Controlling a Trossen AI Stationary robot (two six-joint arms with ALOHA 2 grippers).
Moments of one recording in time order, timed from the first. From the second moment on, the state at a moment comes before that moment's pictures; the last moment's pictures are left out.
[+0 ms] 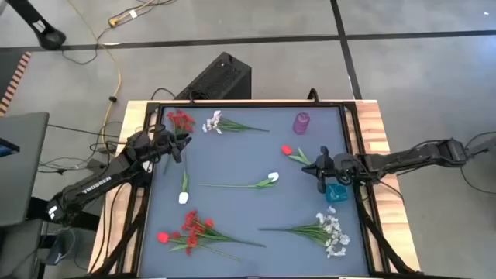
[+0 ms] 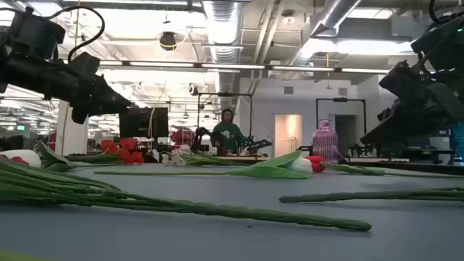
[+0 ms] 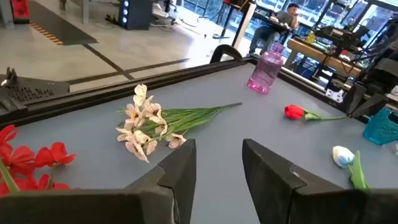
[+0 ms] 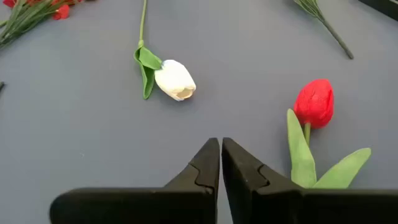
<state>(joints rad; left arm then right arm) 0.72 0.21 0.02 0.03 0.14 -0.30 0.02 0.63 0.01 0.15 0.18 0.15</state>
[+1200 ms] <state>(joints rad) 0.72 0.21 0.02 0.03 0.14 -0.30 0.02 0.63 0.01 0.15 0.18 0.15</state>
